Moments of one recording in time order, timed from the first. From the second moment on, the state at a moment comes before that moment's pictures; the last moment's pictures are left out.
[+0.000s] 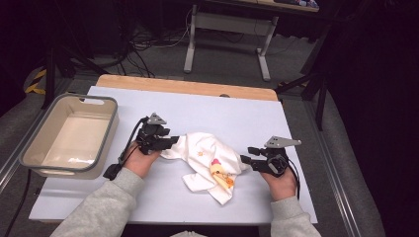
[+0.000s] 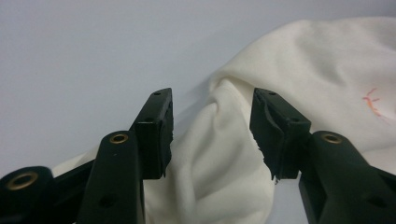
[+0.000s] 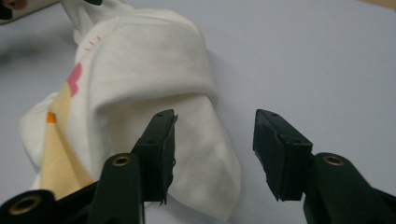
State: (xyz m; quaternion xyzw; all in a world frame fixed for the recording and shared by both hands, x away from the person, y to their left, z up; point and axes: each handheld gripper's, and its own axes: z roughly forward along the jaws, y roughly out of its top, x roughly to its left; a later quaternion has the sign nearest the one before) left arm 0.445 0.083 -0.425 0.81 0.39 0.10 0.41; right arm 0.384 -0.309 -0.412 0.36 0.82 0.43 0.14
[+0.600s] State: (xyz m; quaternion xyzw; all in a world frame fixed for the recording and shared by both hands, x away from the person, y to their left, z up) left arm 0.454 0.064 -0.450 0.85 0.40 0.07 0.34; right arm 0.403 -0.292 -0.447 0.37 0.85 0.36 0.07
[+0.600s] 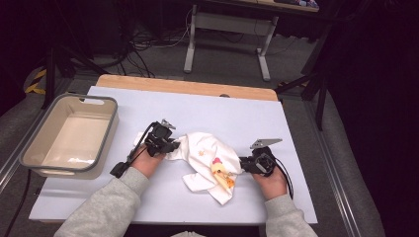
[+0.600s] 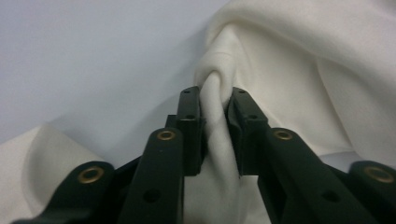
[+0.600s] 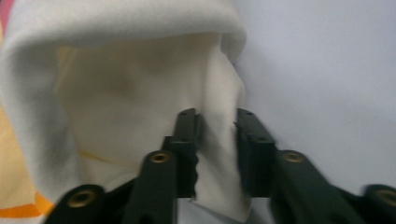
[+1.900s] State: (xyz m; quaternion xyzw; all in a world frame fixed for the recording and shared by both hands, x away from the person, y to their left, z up) left arm 0.455 0.080 -0.381 0.78 0.38 0.19 0.46; right arm 0.401 -0.354 -0.339 0.40 0.77 0.41 0.27
